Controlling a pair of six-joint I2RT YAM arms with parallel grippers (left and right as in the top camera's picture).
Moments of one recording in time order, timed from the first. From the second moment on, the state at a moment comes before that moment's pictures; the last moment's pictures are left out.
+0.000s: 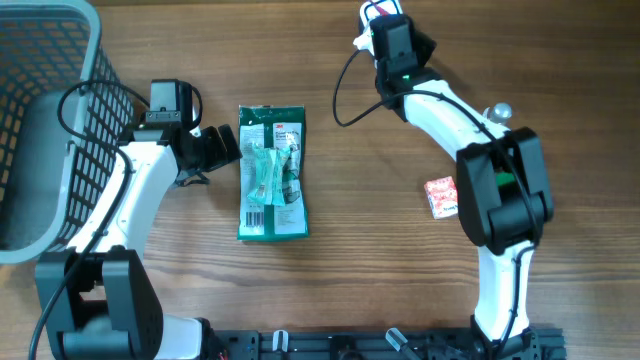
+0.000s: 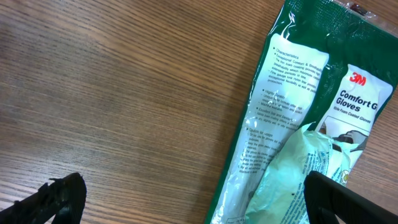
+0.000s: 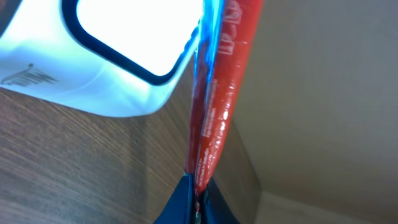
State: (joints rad) left arm 0.00 1.61 1.10 -0.75 0.06 -0.39; right arm 0.35 2.21 1.59 -0.06 0.68 -0.95
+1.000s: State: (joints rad) left arm 0.00 1.62 1.10 -0.75 0.06 -0.39; right arm 0.38 1.75 1.48 -1.15 0.05 0.15
